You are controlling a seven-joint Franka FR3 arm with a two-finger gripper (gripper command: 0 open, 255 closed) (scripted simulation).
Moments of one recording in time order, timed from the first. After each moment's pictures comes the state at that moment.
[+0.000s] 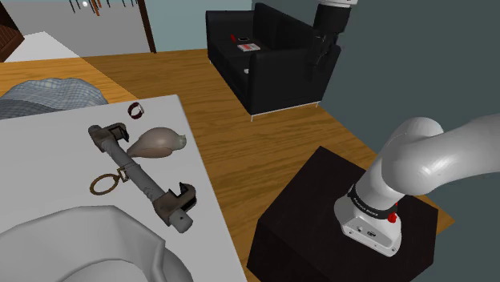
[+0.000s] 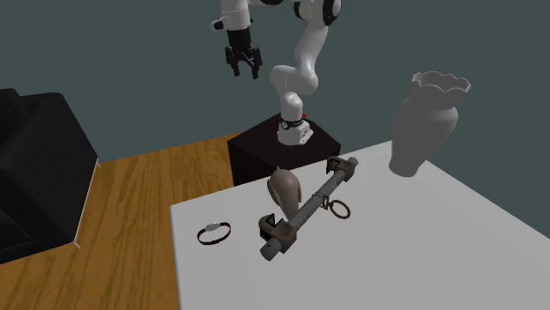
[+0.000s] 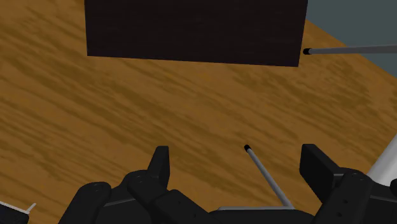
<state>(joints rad) 0.00 -0.75 -0.04 -2.35 0.05 1.53 -0.11</state>
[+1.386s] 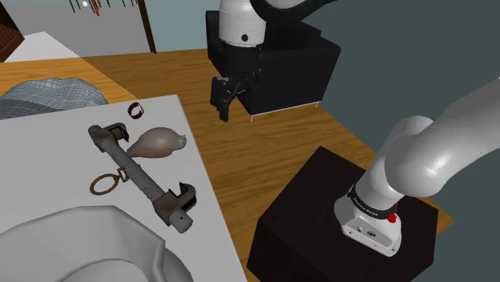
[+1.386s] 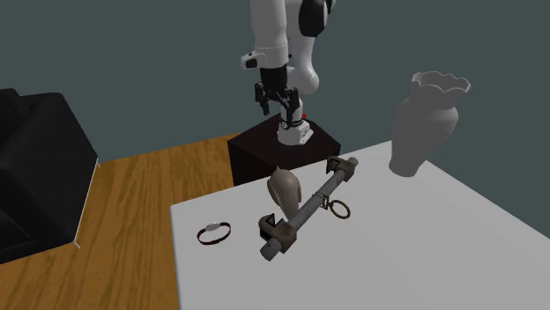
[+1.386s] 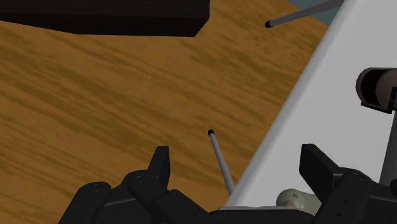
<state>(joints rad) 0.10 -0.37 0.33 -2.20 0.22 1.83 0.32</state>
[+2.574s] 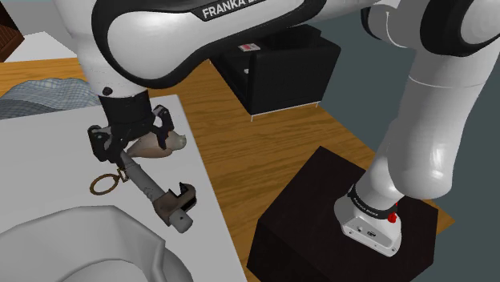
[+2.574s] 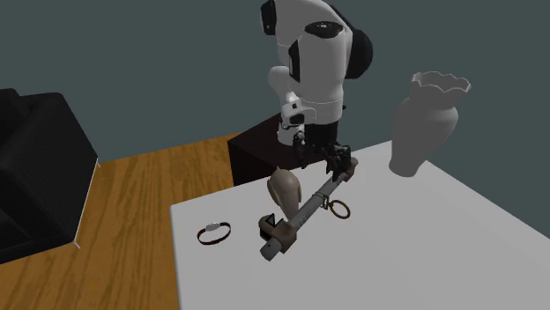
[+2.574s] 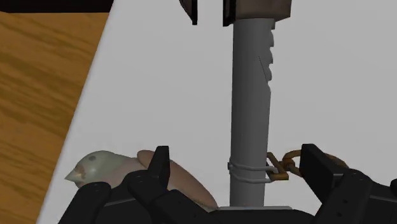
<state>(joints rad) 0.26 0.29 0.53 -1.65 -0.06 1.94 0.78</state>
